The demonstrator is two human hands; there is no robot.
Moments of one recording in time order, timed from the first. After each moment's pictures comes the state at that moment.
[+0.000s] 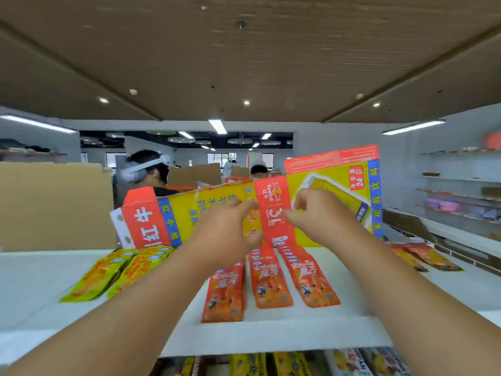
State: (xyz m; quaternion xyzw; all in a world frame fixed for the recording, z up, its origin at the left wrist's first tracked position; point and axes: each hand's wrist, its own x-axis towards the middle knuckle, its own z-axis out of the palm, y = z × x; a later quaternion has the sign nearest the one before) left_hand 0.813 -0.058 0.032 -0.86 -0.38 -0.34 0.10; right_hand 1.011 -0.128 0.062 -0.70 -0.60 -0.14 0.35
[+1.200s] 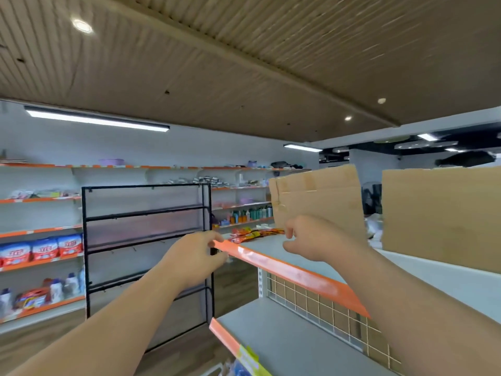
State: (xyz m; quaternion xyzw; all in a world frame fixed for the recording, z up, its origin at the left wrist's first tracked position) left_hand 0.015 -0.194 0.005 -0.53 -0.79 -0.28 0.11; right_hand 0.241 -0.045 0.049 -0.34 -0.92 0.01 0.20
